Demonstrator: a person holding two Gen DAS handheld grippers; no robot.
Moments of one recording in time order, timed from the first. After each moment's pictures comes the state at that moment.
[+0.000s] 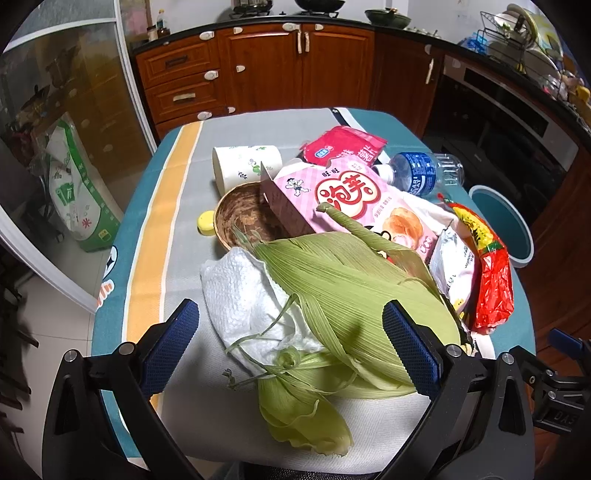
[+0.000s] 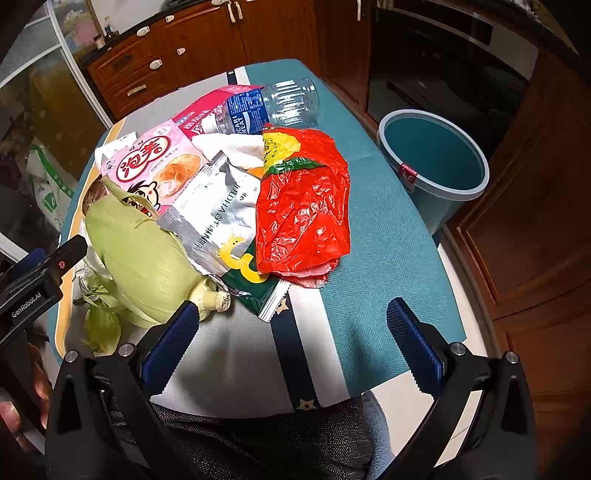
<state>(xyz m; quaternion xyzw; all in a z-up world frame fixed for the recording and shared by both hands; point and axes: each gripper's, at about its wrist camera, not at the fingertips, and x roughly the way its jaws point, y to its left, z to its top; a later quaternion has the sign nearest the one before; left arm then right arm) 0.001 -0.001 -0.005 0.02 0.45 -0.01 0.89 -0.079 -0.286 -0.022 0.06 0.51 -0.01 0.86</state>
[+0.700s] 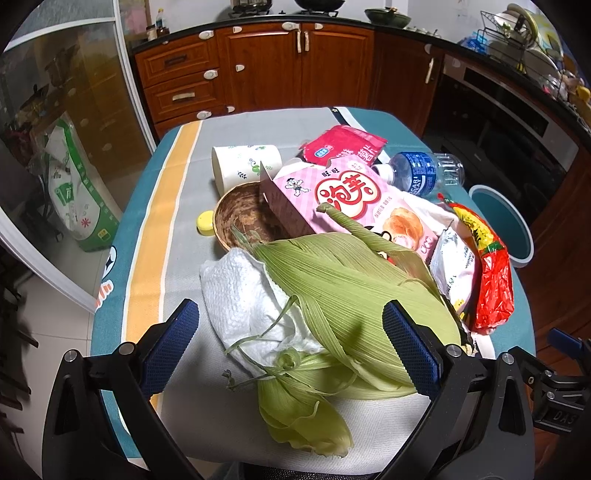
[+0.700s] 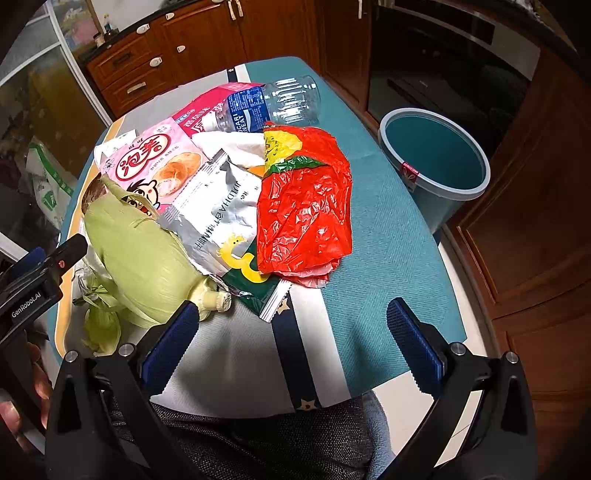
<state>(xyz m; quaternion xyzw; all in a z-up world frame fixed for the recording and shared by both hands) 0.003 -0.002 -0.005 0.02 0.45 -0.01 0.89 -0.078 -0.287 -0.022 0.06 0.52 -0.01 0.85</state>
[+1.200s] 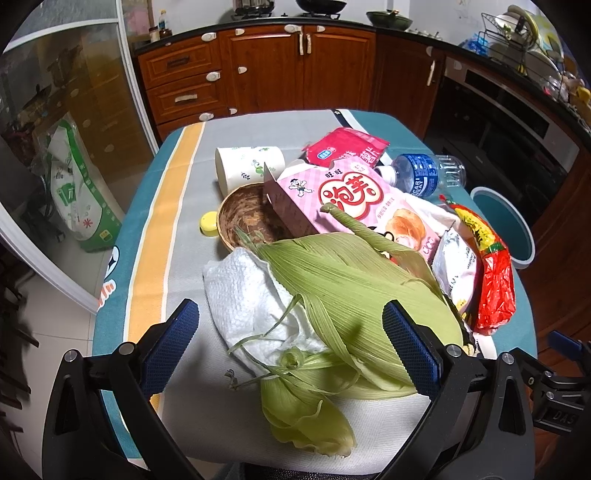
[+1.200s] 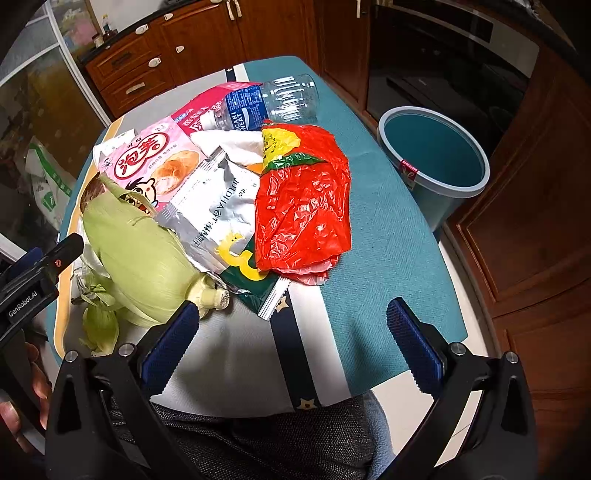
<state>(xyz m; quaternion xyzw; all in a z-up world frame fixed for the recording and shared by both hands) 0.003 0.002 -0.005 0.01 0.45 0.00 0.89 -0.079 -0.286 -0.025 0.06 0.52 -0.01 0.85</state>
